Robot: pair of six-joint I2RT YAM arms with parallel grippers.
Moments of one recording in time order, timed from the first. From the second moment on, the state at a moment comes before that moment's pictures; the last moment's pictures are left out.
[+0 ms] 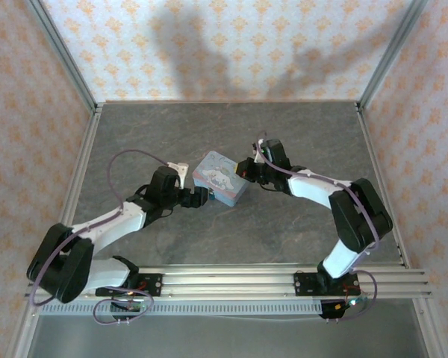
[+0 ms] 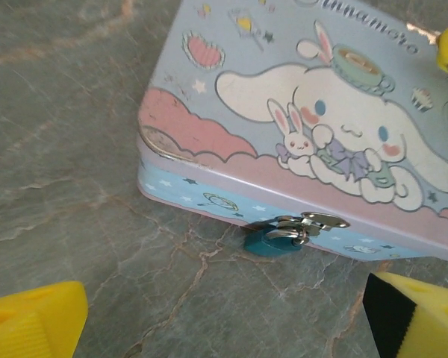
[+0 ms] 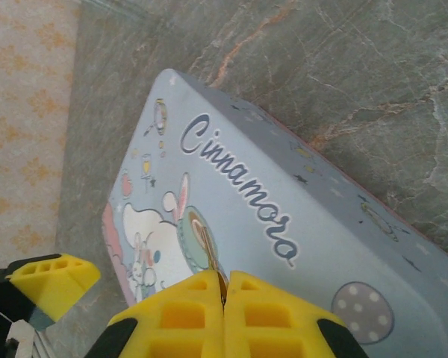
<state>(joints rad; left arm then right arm) -0.43 1.29 0.57 -0.02 0.13 -0.33 0.49 1.66 0.92 0.07 -0.42 0.77</state>
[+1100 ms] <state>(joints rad) -0.43 1.62 0.59 0.29 0.34 -0.23 0.49 1.72 0.98 0.01 -0.41 0.69</state>
